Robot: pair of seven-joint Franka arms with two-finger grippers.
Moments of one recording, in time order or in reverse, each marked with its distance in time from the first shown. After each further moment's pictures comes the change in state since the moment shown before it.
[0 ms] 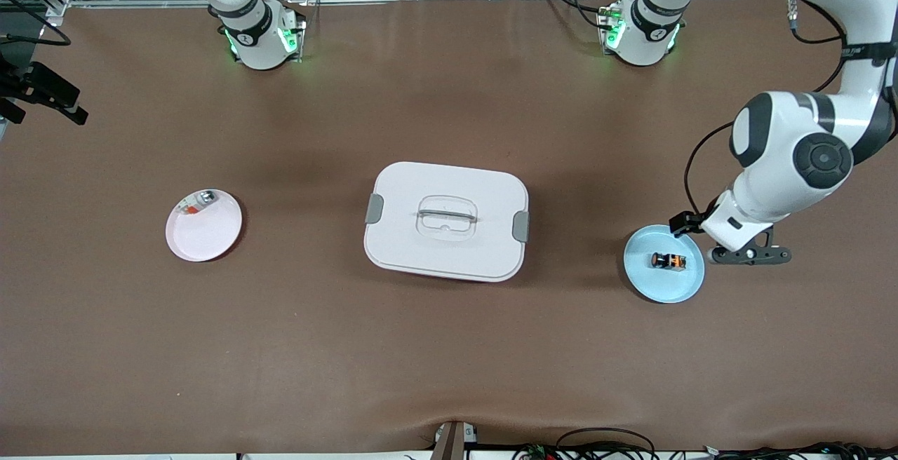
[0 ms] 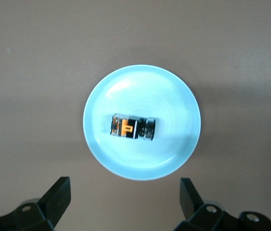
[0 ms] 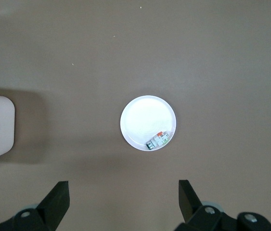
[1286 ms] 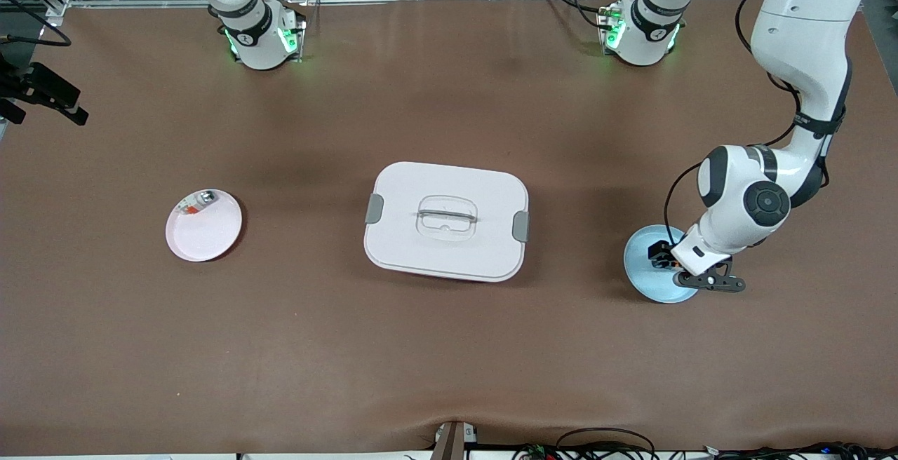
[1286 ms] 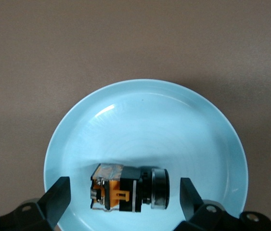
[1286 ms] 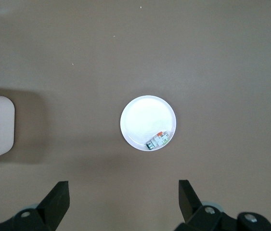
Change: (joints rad) left arm 0.029 0.241 0.002 -0.011 0.018 0.316 0.109; right arm 0.000 0.002 0.000 0.001 0.000 0.000 0.000
